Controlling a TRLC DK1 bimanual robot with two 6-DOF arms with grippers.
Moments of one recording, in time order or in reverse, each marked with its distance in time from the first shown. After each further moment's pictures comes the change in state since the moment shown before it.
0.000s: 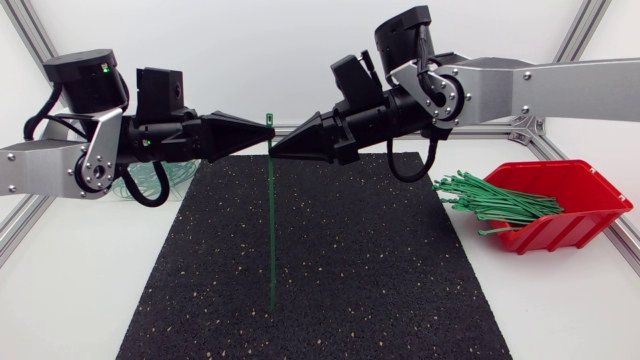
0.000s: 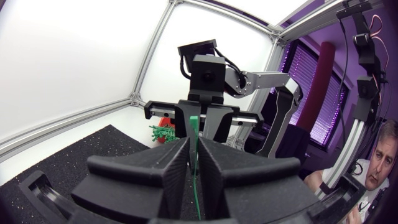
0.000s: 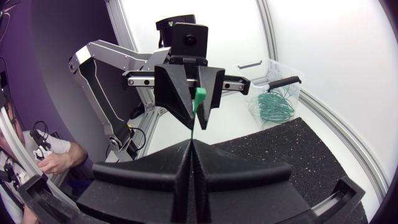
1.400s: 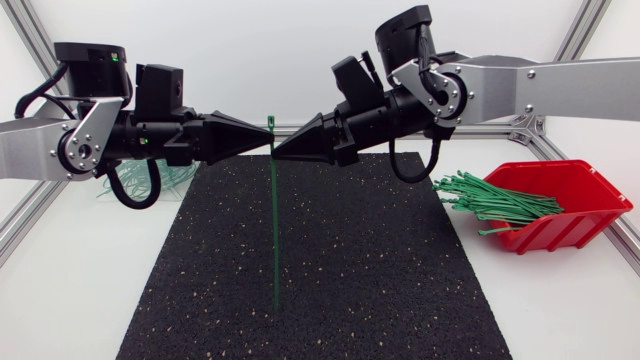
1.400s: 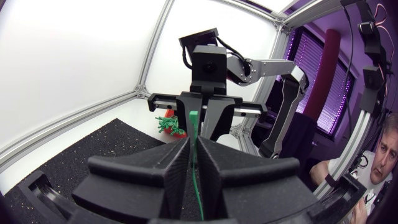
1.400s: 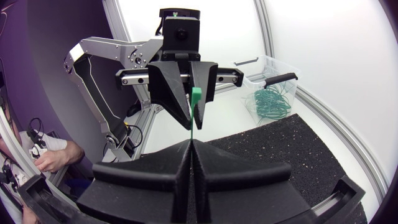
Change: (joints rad) left arm -0.003 -0.040 0.070 -0.361 -0.032 0.283; right arm 0.000 -0.008 0.000 -0.034 0.031 -0.019
